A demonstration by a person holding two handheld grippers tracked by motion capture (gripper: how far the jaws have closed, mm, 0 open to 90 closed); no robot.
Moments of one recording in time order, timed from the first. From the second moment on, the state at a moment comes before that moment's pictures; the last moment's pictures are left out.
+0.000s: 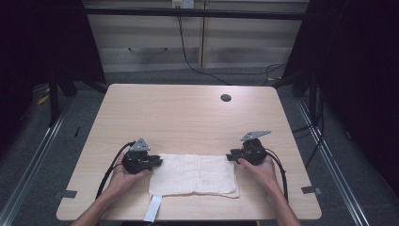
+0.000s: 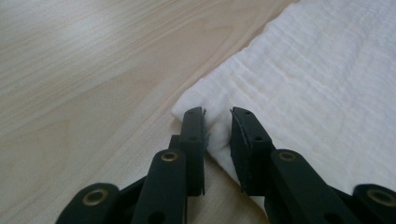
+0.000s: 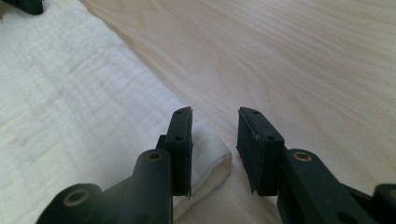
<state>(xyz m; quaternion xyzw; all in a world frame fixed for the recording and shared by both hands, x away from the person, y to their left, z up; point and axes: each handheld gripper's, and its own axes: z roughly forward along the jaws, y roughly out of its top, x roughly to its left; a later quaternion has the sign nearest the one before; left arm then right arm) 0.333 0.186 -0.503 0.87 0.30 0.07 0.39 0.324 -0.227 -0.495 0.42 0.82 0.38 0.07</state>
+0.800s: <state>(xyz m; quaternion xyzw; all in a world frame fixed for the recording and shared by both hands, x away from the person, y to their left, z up) 0.355 0.196 -0.487 0.86 0.31 0.07 0.40 0.324 -0.220 -0.501 0.41 0.83 0.37 0.06</state>
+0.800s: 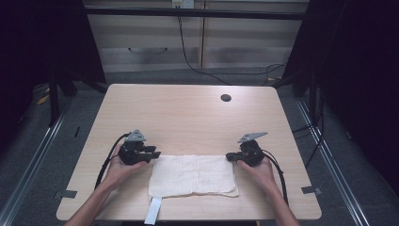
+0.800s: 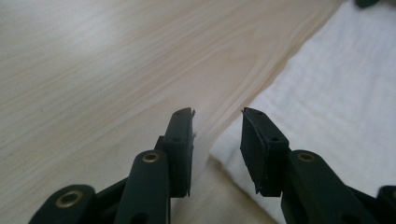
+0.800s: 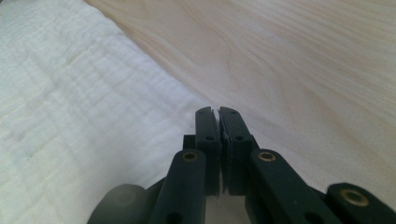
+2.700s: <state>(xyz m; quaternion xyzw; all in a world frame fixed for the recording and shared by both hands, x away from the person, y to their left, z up) 0.347 0.185 -0.498 0.88 0.28 0.06 0.37 0.276 -0.198 -0.459 0.33 0.83 0.44 0.09</state>
